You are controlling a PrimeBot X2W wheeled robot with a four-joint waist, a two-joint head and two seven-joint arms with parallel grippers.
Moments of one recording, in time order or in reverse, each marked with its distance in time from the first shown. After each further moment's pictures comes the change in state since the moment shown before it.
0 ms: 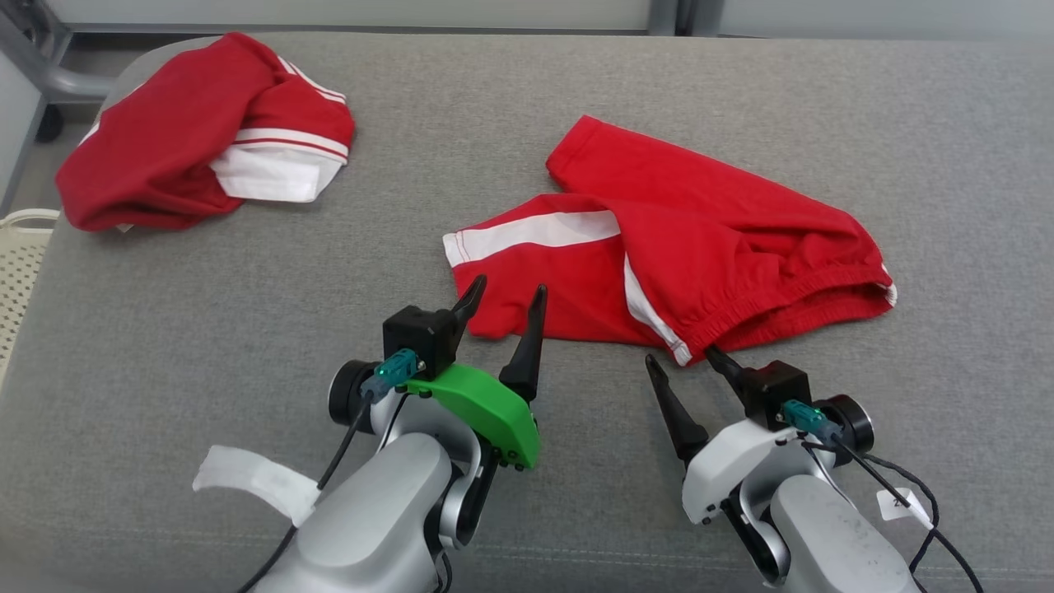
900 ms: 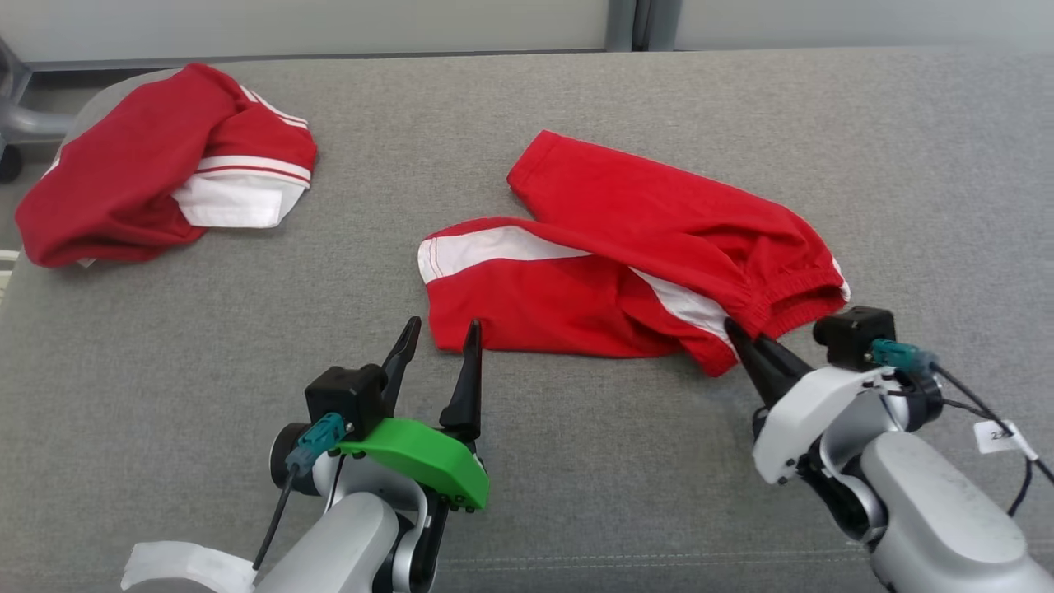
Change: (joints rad) left arm 0.244 0.079 0.182 -0.223 0.091 0.043 0.000; right arm -0.045 -0.229 0.112 -0.136 0.366 0.000 0.196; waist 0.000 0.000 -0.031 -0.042
